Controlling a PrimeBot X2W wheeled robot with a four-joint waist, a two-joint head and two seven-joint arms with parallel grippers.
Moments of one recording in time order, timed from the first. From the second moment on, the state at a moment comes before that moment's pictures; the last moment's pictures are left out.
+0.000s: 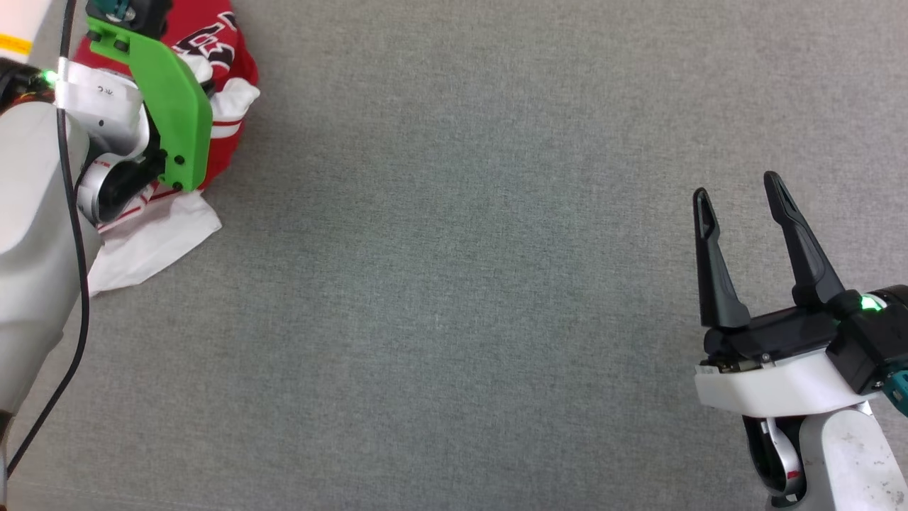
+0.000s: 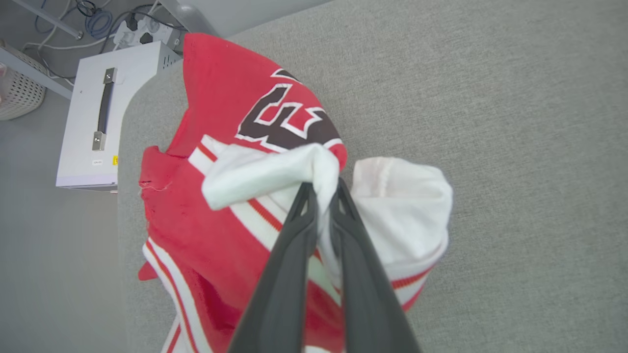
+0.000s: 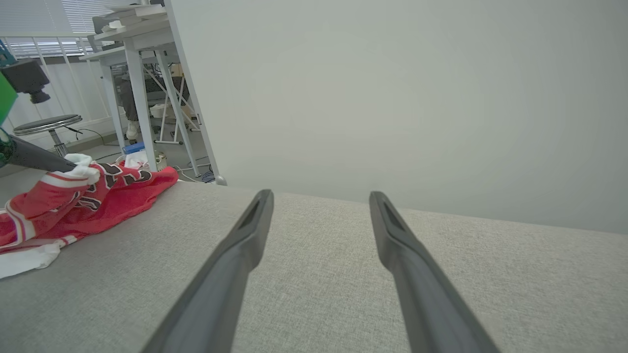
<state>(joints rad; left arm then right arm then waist) -1.07 0.62 -0.75 0.57 -0.78 -0.13 0.51 -0.14 -0.07 0.10 -0.21 0.10 0.13 -0.26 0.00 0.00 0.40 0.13</state>
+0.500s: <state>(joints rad) -1.17 0.57 -1.01 0.33 -0.77 -0.13 0.33 -0.10 -0.05 0.08 -0.20 0.14 0.13 -0.26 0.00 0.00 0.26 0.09</state>
